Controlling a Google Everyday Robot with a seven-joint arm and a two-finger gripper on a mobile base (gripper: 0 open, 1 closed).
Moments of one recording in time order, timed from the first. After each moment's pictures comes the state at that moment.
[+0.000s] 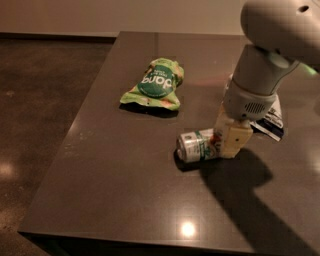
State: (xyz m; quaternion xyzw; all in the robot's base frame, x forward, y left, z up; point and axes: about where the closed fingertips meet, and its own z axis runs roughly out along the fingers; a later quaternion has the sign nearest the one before) arm 0.462 -0.153 0.857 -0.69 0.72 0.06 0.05
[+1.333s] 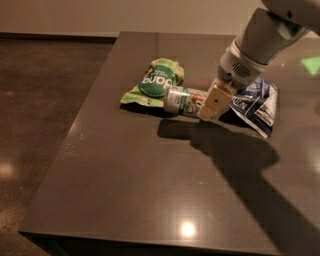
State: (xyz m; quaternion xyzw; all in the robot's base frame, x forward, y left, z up) arm 0.537 -0.128 0.900 -0.53 0.83 0.13 0.15
